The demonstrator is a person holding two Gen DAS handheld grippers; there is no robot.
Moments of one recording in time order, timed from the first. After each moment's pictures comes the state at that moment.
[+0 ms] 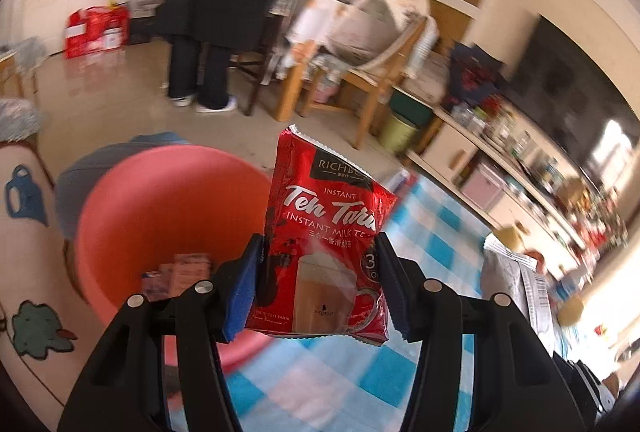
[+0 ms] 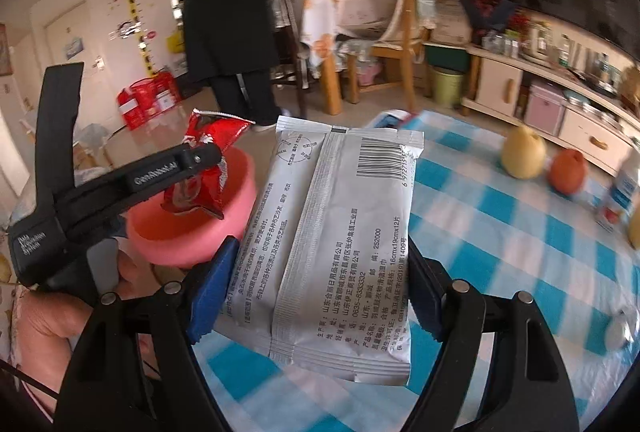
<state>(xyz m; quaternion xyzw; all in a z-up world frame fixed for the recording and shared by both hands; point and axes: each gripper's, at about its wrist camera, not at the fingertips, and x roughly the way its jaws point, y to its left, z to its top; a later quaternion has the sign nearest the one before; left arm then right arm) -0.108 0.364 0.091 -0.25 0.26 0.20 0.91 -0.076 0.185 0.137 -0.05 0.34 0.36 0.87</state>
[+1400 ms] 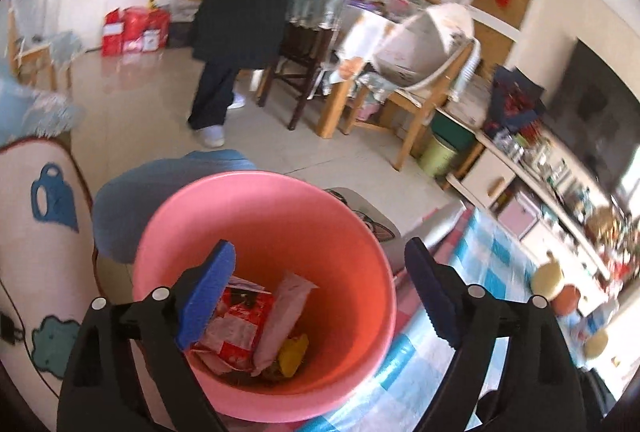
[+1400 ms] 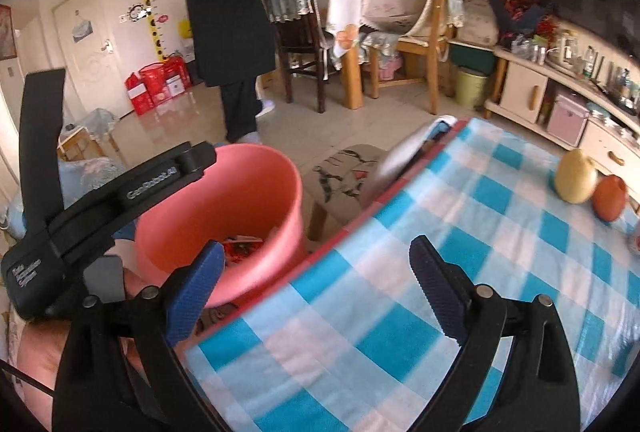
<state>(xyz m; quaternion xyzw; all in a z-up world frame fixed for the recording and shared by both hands) -0.108 0.410 0.080 -0.24 0.24 0.26 0.90 -0.069 0.242 0.122 -0.07 0.34 0.35 0.87</state>
